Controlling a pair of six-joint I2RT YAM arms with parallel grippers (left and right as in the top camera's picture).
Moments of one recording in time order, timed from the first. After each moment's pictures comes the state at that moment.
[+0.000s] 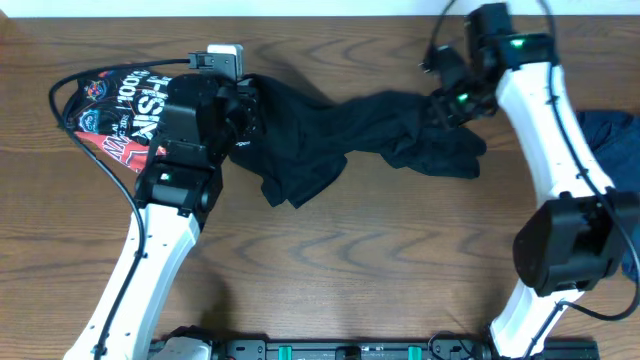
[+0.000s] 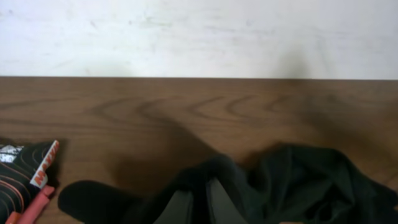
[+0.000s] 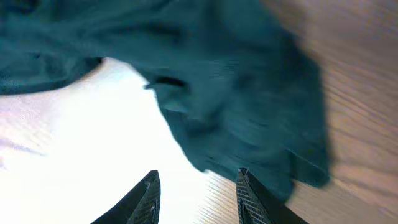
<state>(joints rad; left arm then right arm) -0.21 1.29 1.06 -0.21 0.07 -0.20 0.16 1.96 1.79 -1.19 -0.22 -0.33</state>
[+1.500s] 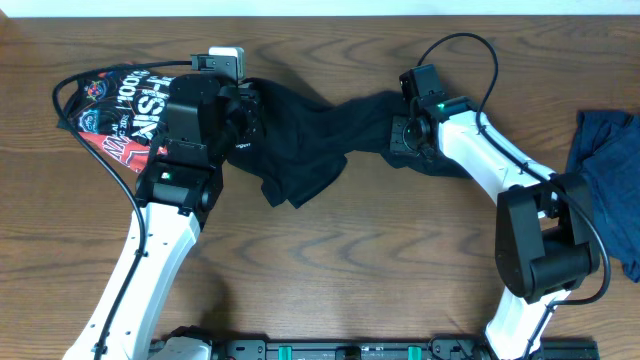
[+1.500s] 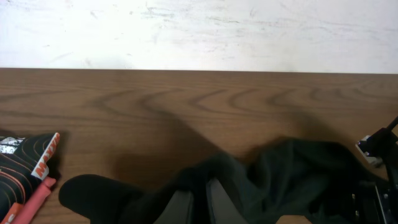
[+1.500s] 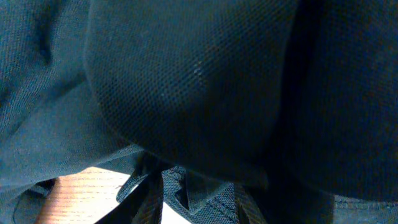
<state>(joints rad) -0.21 1.30 1.06 -0.23 0.07 -0.20 0.31 1.96 1.37 -0.64 0.01 0.46</state>
